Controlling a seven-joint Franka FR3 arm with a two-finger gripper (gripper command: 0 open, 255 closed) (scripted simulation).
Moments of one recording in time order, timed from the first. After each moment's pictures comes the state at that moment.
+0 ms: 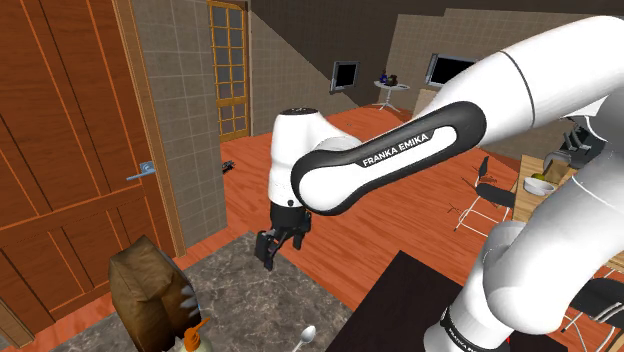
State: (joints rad) arm 0.11 -0.20 0.38 -2.40 0.21 2.22 0.36
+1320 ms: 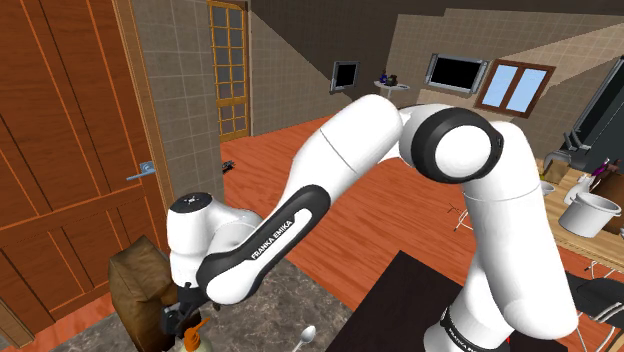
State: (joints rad) arm 0.33 0.57 0.37 -1.88 -0.19 2.47 0.77
